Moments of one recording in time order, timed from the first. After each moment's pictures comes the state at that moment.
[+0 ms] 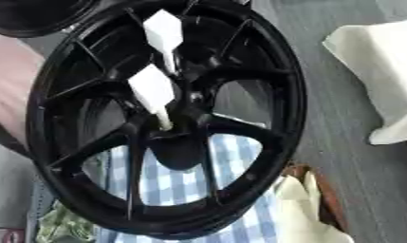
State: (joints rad) left arm -0.59 1.19 0.12 -1.22 0.30 0.08 -0.41; right arm -0.03 -0.79 -0.27 -1.98 -0.41 -0.23 -0.25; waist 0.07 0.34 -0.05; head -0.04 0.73
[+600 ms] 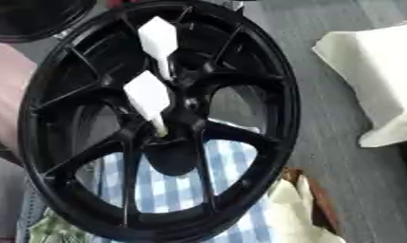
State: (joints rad) left arm -0.31 1.09 0.23 -1.15 0.20 -0.04 -0.24; right arm -0.05 -0.78 -0.27 -1.98 -0.41 -0.23 -0.24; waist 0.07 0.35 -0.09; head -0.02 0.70
